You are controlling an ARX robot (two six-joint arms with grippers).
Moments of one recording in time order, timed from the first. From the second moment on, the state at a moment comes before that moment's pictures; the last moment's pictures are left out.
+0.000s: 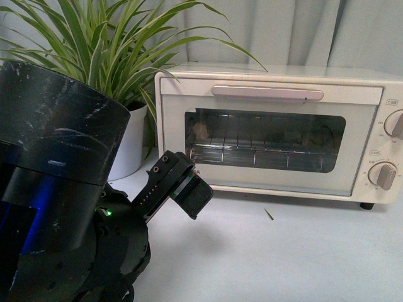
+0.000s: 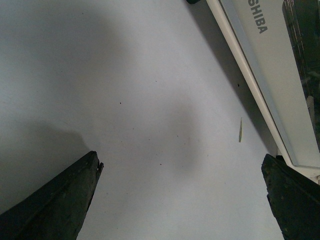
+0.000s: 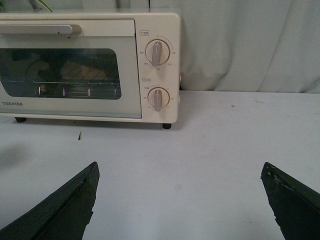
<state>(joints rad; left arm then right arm) -0.53 1.66 0.74 0.40 -0.16 -1.10 0.00 0.00 0.01 0.00 0.00 0.00</state>
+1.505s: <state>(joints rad) -0.52 1.68 0.74 0.40 -0.12 -1.12 0.40 1.60 1.25 -0.02 0.32 0.19</state>
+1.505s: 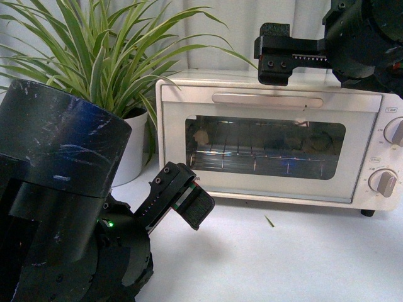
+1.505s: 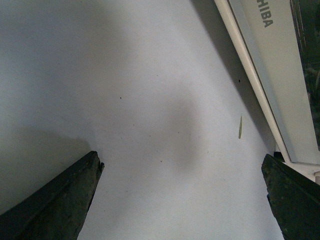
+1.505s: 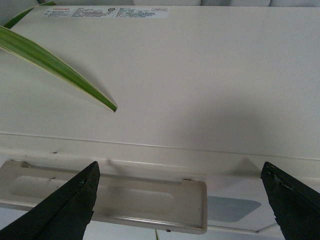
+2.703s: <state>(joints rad) -0.52 1.67 0.74 0.40 -0.12 -1.13 0.44 1.65 1.39 -0.33 0.39 0.40</state>
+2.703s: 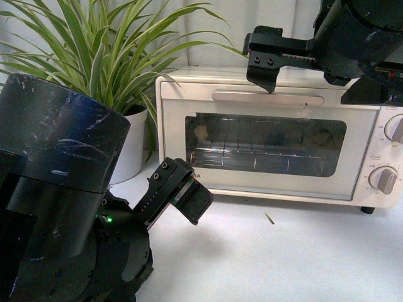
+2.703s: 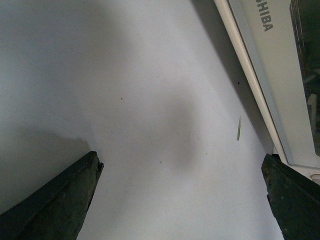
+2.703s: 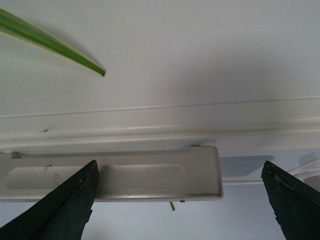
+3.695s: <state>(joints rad) -0.52 1.67 0.74 0.40 -0.12 -1.13 0.45 1.50 1.05 -0.14 0.20 0.37</state>
